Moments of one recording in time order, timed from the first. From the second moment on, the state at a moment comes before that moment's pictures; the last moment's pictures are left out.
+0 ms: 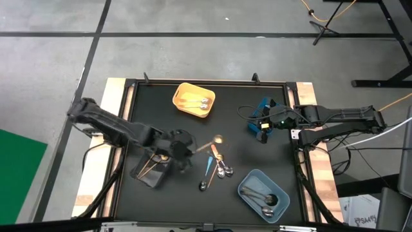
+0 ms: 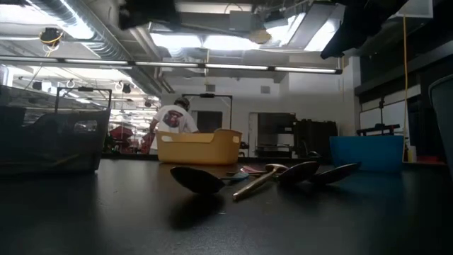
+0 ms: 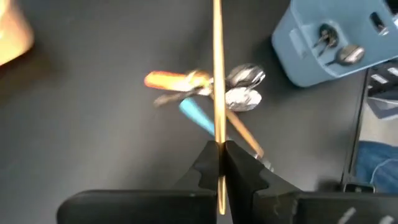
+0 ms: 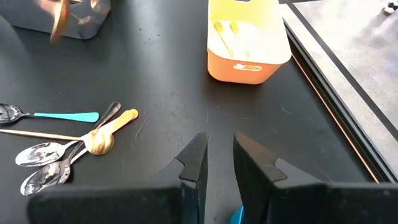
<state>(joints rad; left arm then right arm) -0.33 1.49 1.27 -0.70 -0.28 -0.81 0.03 0.96 0.90 -0.66 0.29 0.12</state>
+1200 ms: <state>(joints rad) -0.79 1.38 1.27 -1.45 -0.10 -1.56 0.03 0.96 0.90 -0.66 0.30 0.12</state>
